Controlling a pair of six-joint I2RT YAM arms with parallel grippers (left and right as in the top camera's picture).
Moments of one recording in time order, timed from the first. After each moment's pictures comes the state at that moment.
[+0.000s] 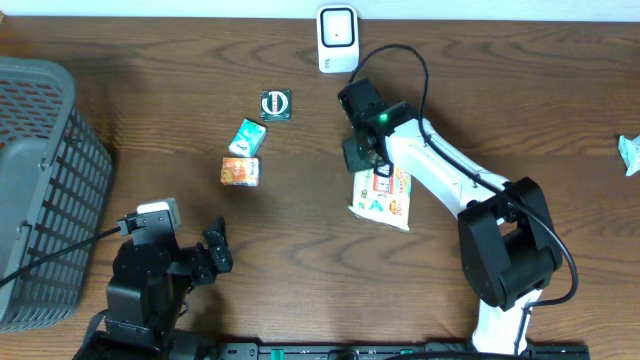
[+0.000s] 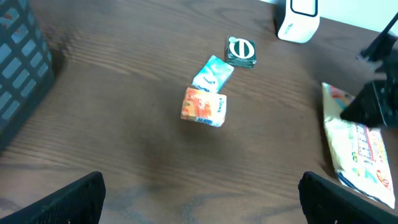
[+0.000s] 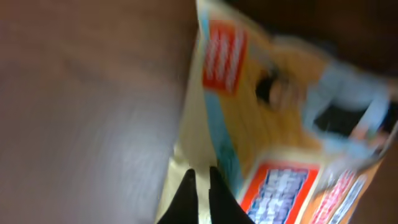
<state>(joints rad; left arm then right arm) -0.24 0.45 0.75 -0.91 -0.14 -0.36 0.52 2.01 1.49 -0.76 0.11 0.31</state>
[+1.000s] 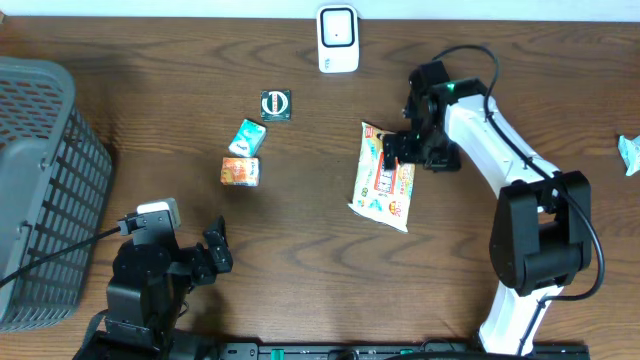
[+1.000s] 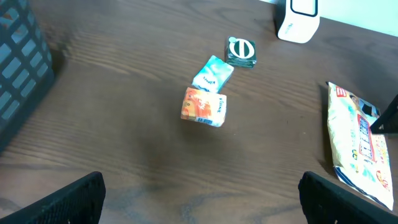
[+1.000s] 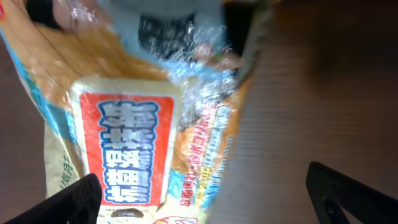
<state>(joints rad) -0.24 0.45 0.75 -0.91 -0.14 -0.36 0.25 2.01 1.51 -1.05 -0.15 0.24</state>
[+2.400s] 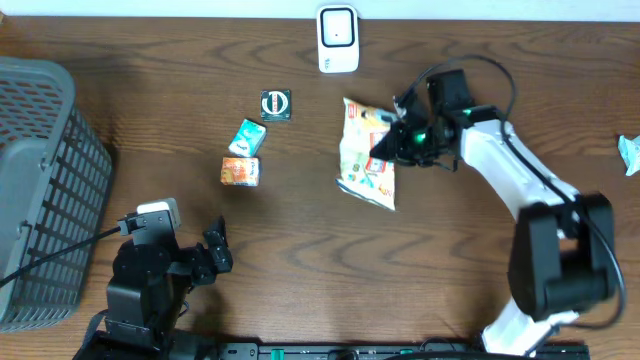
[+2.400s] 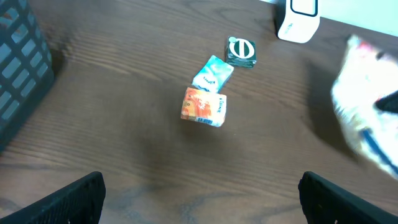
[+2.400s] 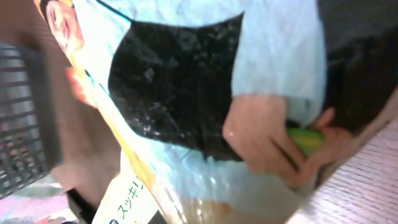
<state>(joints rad) -0.24 0.45 0.75 -0.91 -0.14 -0.36 0.21 1.84 1.30 -0.63 -0.65 0.30</state>
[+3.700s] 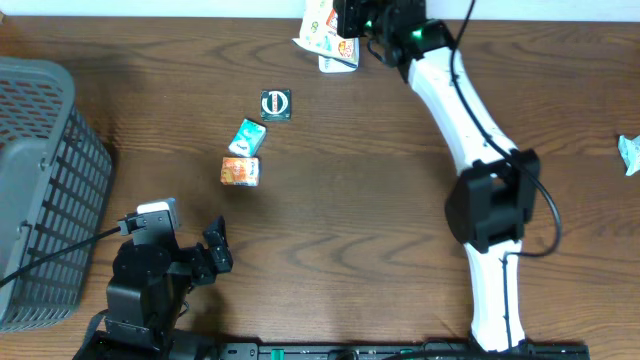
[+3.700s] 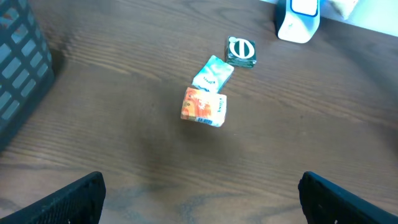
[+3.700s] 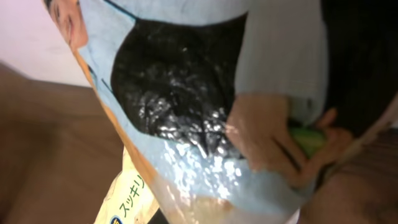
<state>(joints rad) -0.24 0.45 0.75 -0.91 -0.14 -0.36 0.34 2.37 2.25 -0.40 -0.21 0.28</state>
